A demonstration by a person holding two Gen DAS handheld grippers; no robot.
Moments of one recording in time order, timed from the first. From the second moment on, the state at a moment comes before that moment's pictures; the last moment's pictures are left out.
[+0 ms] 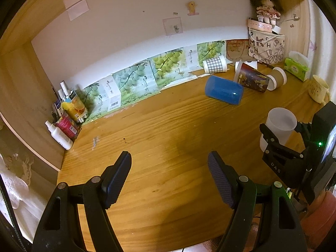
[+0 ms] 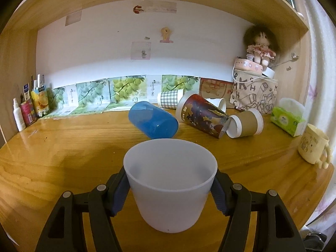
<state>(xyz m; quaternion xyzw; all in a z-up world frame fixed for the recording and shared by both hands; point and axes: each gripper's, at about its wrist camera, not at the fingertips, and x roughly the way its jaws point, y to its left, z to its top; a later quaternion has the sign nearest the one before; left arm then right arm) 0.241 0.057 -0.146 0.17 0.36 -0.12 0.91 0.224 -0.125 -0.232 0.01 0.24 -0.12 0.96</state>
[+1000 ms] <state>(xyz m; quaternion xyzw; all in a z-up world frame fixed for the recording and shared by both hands) 0.225 0.061 -0.161 0.09 0.44 -0.08 0.89 0.195 -0.122 -0.224 -0.01 0.29 -0.06 0.96</state>
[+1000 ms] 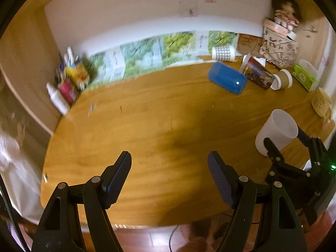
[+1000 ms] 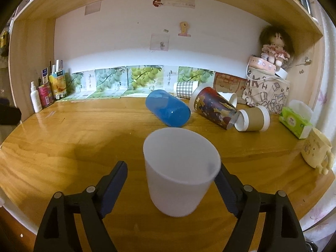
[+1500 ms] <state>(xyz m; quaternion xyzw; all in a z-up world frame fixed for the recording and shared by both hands) 0.158 0.016 -0.180 0.04 0.52 -0.04 0.85 0.128 -0.166 -0.196 -0.02 0.33 0.00 0.94</state>
